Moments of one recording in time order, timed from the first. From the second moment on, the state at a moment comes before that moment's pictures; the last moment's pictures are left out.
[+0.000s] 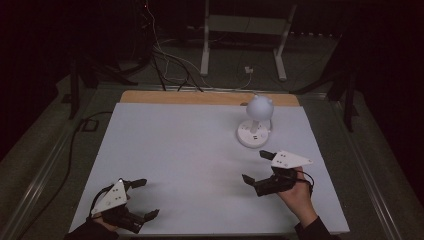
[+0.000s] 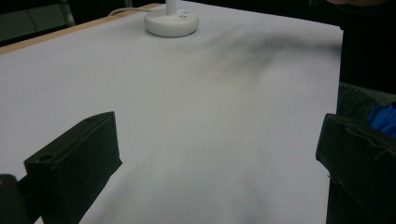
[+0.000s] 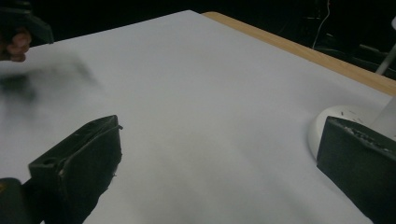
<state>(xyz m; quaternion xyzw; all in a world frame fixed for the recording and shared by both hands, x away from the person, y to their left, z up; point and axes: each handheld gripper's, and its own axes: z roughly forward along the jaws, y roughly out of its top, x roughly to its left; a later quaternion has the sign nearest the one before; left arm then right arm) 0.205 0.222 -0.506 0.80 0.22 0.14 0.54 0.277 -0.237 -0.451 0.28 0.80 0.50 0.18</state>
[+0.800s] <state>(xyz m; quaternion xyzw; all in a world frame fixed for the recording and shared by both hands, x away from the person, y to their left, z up) 0.204 0.222 -0.506 0.80 0.22 0.14 0.54 0.326 -0.257 -0.443 0.32 0.78 0.49 0.20</state>
